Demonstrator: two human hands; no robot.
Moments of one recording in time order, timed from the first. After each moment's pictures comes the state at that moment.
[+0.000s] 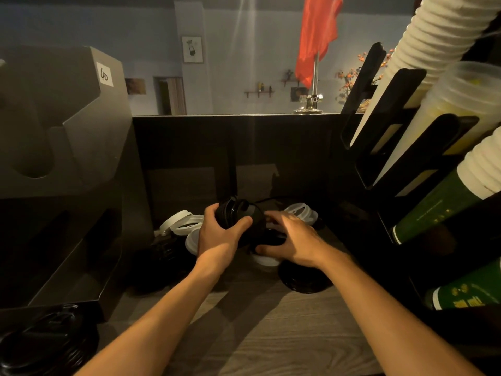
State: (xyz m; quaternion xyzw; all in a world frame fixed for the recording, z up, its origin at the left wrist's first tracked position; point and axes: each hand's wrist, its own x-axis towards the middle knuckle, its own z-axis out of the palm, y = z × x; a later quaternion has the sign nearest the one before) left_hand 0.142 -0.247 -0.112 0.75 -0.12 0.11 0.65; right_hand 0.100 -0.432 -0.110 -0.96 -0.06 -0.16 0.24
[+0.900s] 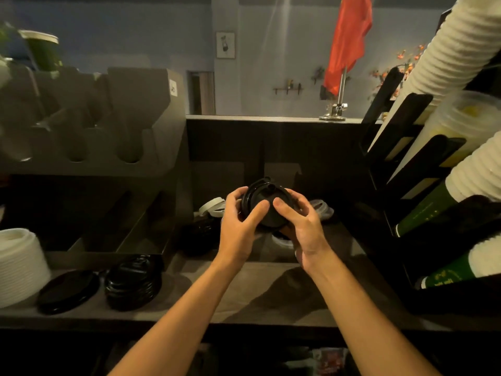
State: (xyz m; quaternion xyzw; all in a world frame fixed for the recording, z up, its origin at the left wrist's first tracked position) left_hand 0.043 -0.207 -0.081 0.61 -0.21 0.09 0.76; right_hand 0.023 -0.342 -0.079 -0.59 -0.05 -0.20 0.78
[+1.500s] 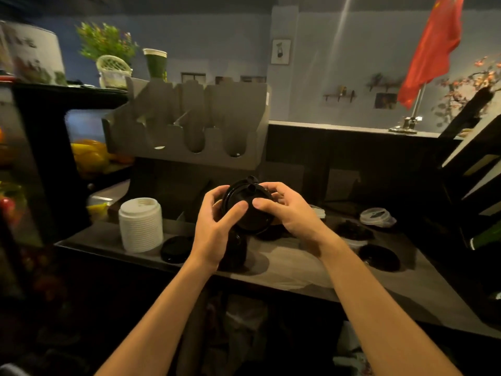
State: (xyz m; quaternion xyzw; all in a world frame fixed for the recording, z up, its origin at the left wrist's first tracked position) left_hand -0.024 -0.008 -0.073 0.62 -0.14 0.19 0.75; right_hand -0.014 -0.181 -0.024 -0.77 -0.20 -0.02 0.61
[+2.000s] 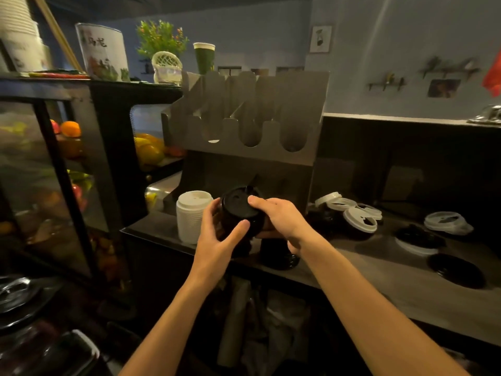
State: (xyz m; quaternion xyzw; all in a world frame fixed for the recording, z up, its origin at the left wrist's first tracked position) left_hand -0.024 0.096 -0.124 0.68 -0.08 0.23 0.69; right_hand 0.018 -0.058 -0.052 -0.76 -0.10 0.06 0.63
